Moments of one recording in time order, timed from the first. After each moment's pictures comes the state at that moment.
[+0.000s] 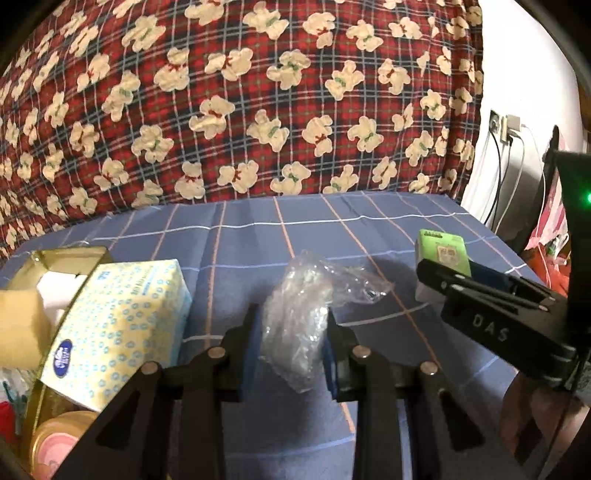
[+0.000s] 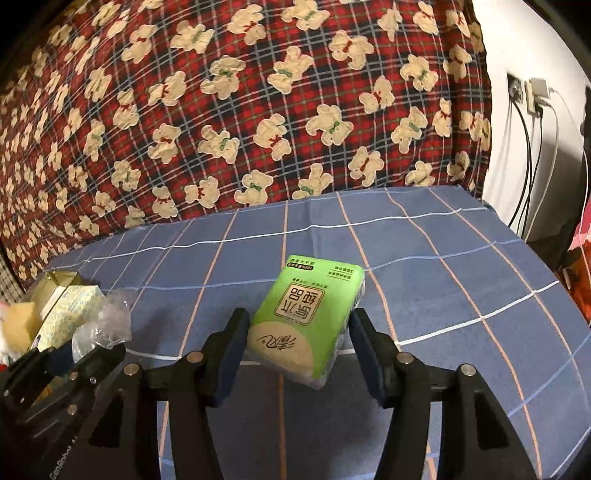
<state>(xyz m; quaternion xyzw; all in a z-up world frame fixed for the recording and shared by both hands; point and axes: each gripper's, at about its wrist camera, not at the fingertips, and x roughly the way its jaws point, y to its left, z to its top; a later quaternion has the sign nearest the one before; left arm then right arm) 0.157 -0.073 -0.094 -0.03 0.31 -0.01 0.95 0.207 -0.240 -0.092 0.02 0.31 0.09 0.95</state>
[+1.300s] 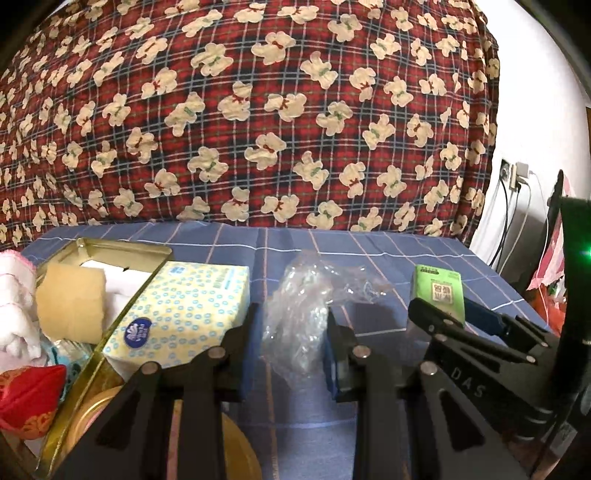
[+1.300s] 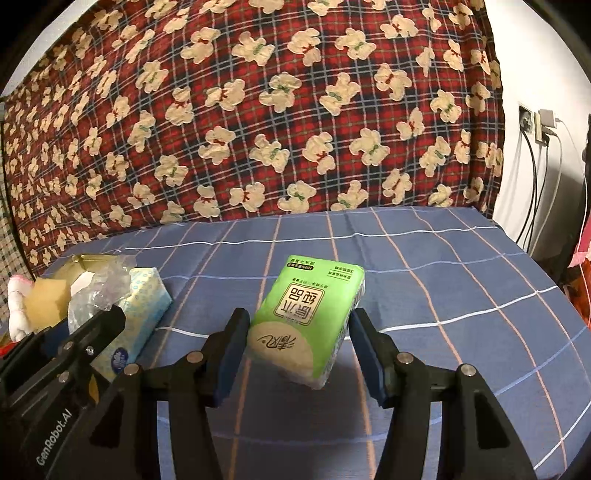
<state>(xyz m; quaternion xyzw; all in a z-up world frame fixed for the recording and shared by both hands) 0.105 -0.029 -0.079 -0.07 0.24 0.02 0.97 0.155 -0.187 -0.086 -0.01 0.27 0.11 0.96</state>
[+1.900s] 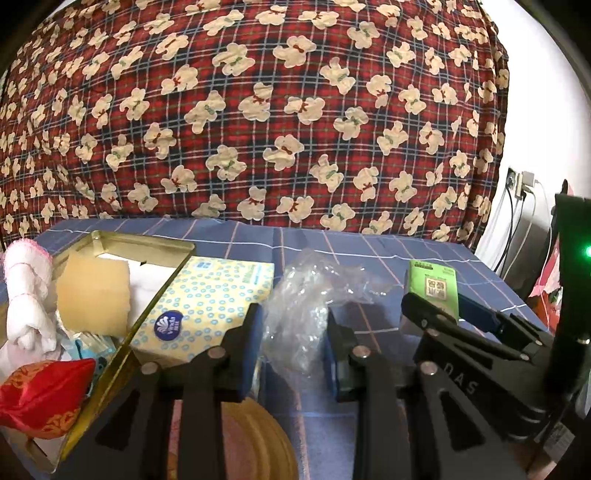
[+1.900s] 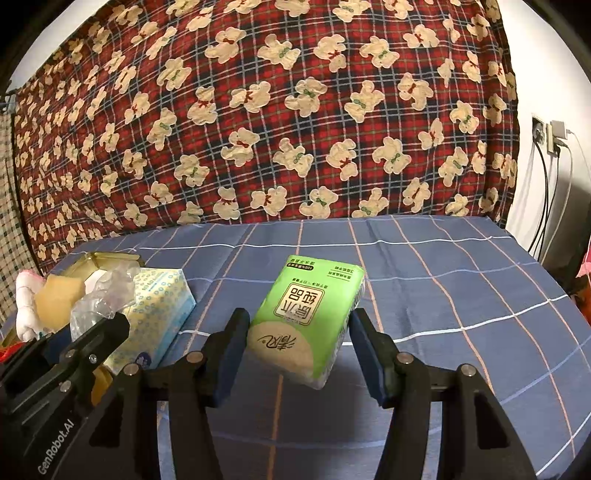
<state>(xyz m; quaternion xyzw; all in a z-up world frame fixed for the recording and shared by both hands) 0.092 -0.009 -0.080 -0.08 0.24 0.04 0.97 0.150 -0.161 -0.085 -0.01 0.26 0.13 0.96</state>
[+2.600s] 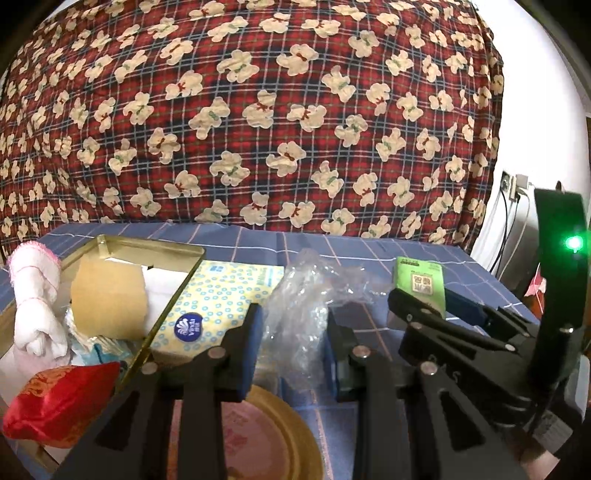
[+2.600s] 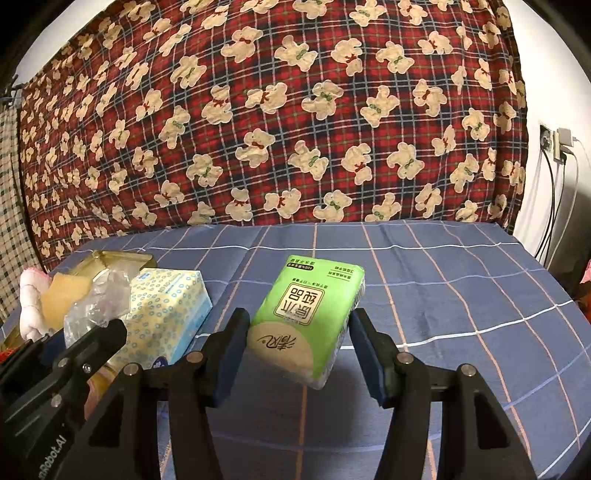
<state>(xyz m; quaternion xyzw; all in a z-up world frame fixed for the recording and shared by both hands) 0.082 0.006 -0.078 -0.08 0.23 0.03 0.97 0.147 -0.142 -0.083 -0.02 0.26 0.14 0.96</state>
